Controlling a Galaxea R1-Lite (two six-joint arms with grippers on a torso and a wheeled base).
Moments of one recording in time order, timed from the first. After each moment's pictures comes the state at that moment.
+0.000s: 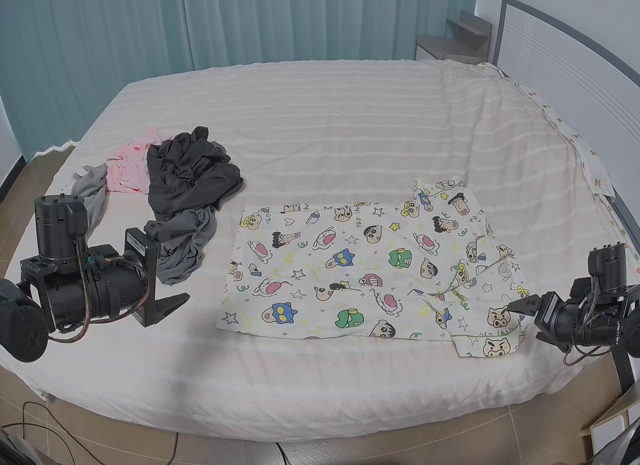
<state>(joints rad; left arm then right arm) -0.22 1.52 -0.58 -0.55 -0.29 -1.35 0.09 1.59 -0.39 -0.45 0.09 0.72</state>
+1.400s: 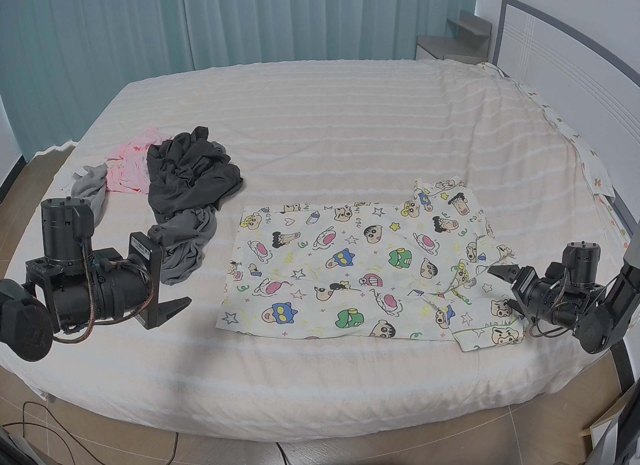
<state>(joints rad) -0.22 1.55 -0.58 -0.55 -0.28 -1.34 0.02 2.01 -0.44 -1.08 0.24 0.83</state>
